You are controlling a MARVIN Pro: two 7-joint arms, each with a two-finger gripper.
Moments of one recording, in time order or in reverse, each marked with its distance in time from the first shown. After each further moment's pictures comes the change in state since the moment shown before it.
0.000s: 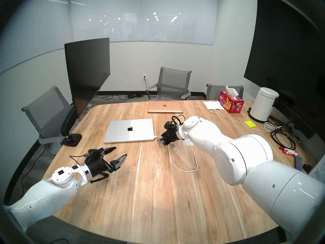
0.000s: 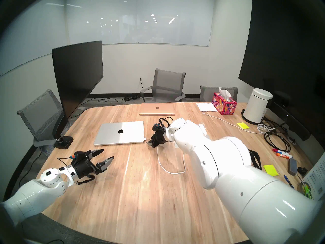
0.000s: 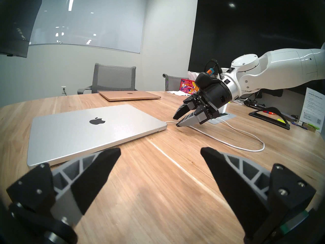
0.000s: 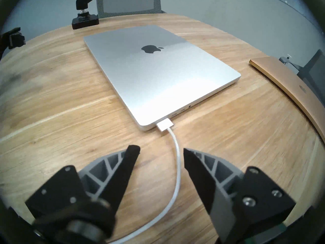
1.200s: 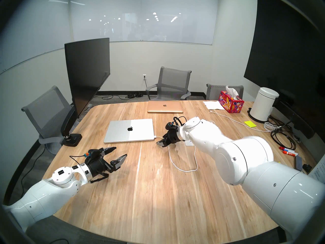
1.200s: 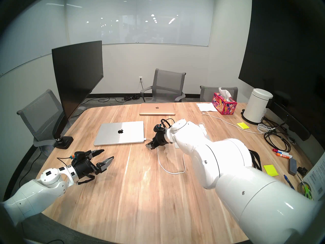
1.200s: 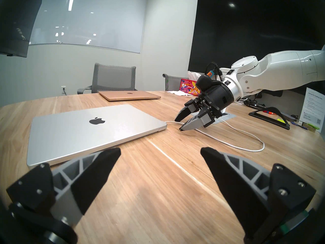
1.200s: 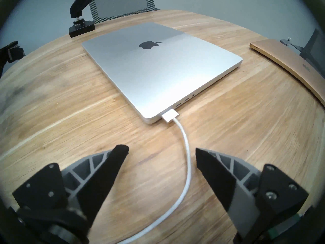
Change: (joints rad) left arm -0.001 0.001 0.002 0.000 -0.001 0.000 0.000; right arm -0.009 0.005 0.069 0.000 0.008 0.085 0.035
